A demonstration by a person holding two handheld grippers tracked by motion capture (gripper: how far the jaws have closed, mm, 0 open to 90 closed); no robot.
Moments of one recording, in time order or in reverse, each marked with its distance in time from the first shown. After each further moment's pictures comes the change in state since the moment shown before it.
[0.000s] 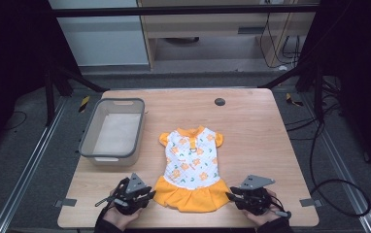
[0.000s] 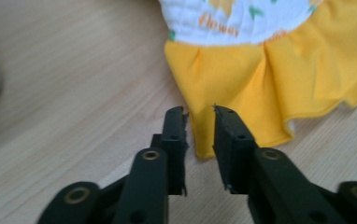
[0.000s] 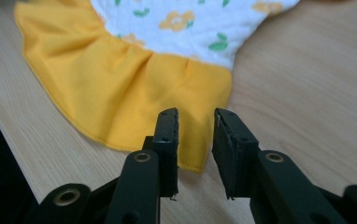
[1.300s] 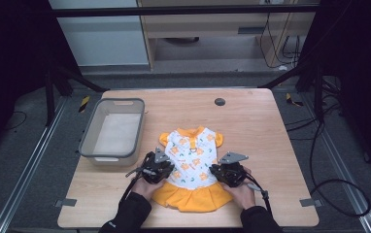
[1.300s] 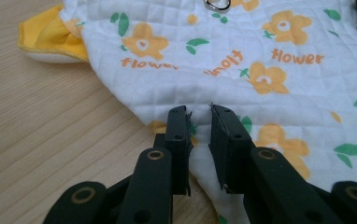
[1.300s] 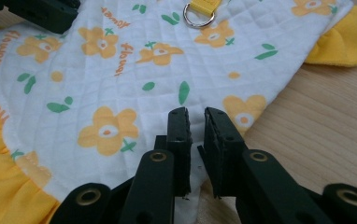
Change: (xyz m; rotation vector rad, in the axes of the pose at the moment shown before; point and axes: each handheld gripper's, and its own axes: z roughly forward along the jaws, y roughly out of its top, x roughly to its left) left arm 0.017 0.062 0.094 0.012 0.047 0.014; right arm -0.026 0.047 0.084 -0.049 -0.066 0.037
